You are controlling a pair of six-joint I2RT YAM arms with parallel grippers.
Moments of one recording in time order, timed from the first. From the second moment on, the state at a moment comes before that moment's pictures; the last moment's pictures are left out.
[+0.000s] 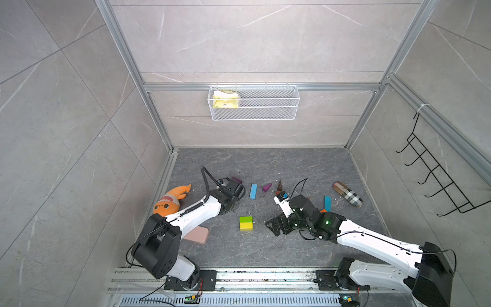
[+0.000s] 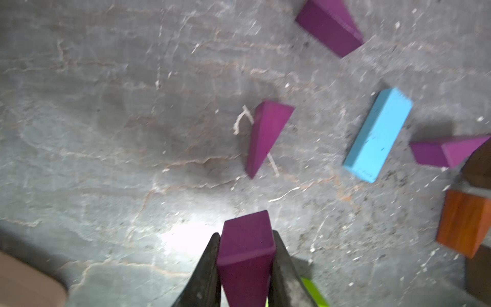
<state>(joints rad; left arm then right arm) -0.63 1.51 0.97 -0.60 -0.28 -0.98 0.87 1.14 0.74 -0.38 -0.11 0.39</state>
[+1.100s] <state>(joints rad) -0.69 1.77 1.14 -0.68 -0.27 -1.01 0.86 1.04 0.70 -0.39 -0.14 0.39</state>
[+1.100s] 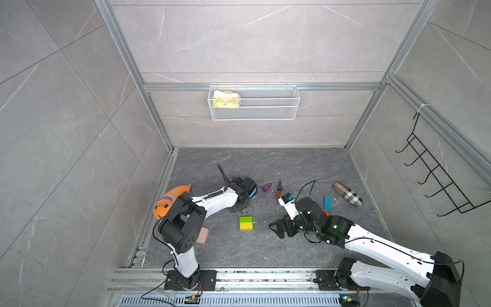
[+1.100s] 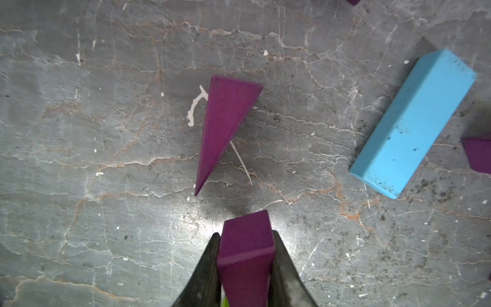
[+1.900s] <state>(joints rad) -0.69 1.81 1.15 -0.70 -0.25 -0.96 0.86 1.04 0.69 -0.40 -0.14 0.39</state>
